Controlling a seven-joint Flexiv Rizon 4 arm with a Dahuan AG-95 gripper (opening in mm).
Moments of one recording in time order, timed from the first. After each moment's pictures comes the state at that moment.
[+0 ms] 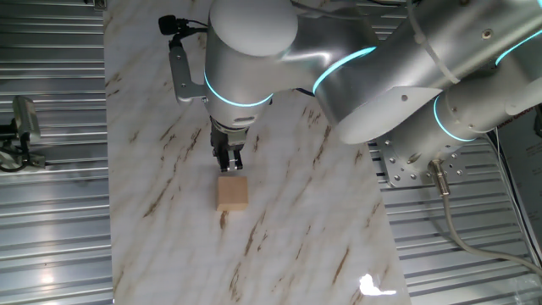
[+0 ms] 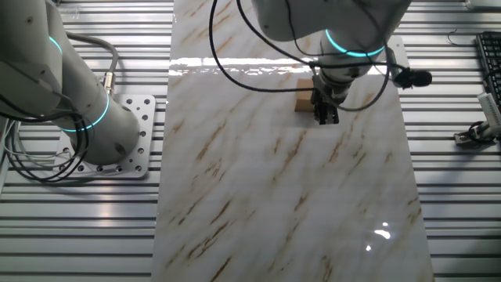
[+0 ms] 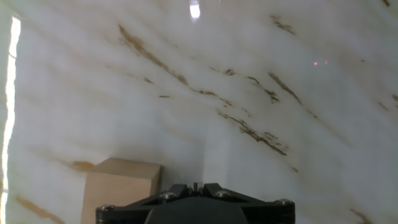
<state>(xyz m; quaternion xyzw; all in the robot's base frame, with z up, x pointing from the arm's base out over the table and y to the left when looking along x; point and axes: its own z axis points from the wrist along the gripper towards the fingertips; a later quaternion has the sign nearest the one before) 0.518 0.028 0.052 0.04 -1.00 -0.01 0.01</state>
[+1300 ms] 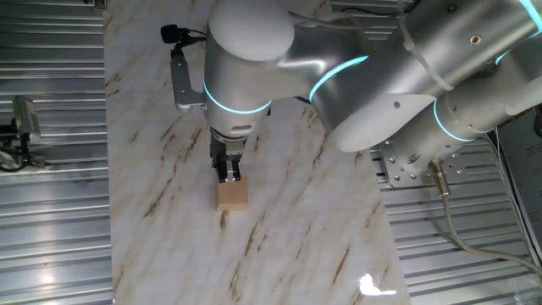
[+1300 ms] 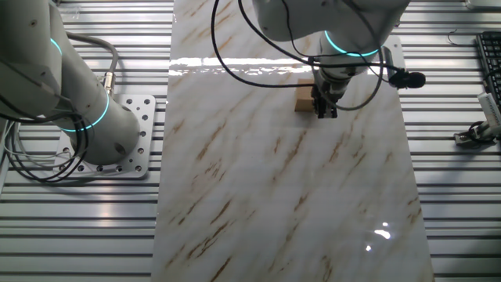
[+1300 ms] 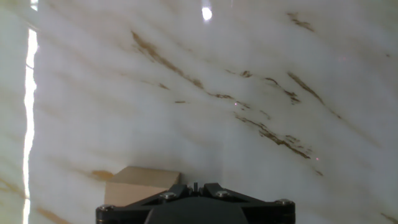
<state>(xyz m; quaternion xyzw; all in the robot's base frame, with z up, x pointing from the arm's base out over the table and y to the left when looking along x) 0.520 0.054 0.043 0.02 -1.00 -0.03 0.01</state>
